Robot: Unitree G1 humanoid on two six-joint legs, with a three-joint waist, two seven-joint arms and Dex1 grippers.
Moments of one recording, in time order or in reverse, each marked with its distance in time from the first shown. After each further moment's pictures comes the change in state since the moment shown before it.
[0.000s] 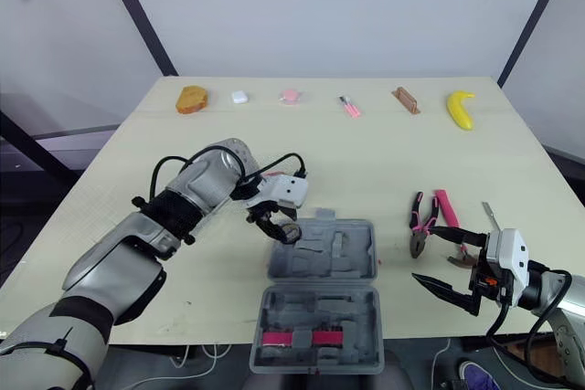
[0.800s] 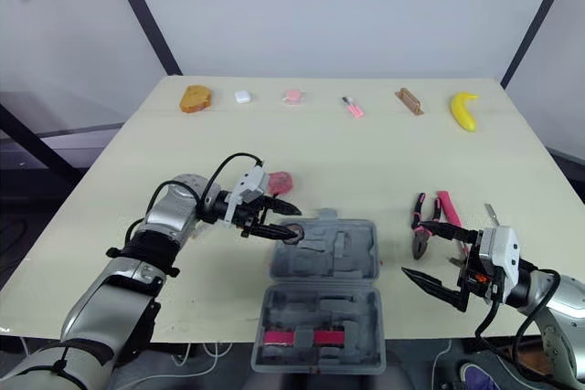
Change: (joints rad) left arm 0.297 -0.054 0.423 0.165 -0.399 -0.189 0.003; right arm -0.014 0.049 0.044 -0.041 0.020 0.012 -0.039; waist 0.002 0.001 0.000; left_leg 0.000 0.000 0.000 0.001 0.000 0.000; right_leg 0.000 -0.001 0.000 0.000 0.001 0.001
